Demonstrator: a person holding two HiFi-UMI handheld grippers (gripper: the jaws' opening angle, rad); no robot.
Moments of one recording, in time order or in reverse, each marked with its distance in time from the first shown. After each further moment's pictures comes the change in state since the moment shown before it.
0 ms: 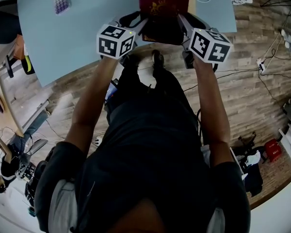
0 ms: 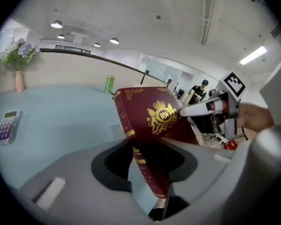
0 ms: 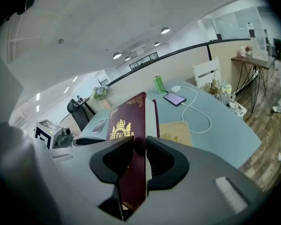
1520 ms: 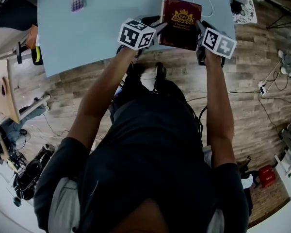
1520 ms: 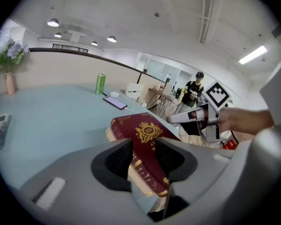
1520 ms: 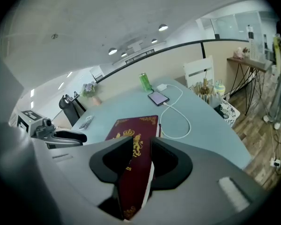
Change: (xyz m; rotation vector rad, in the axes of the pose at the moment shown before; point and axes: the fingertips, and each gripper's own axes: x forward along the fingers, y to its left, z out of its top) left arm 0.052 -0.037 0.026 0.004 0.016 -0.020; right arm 0.014 -0.103 0.008 -0.013 0.052 -0.059
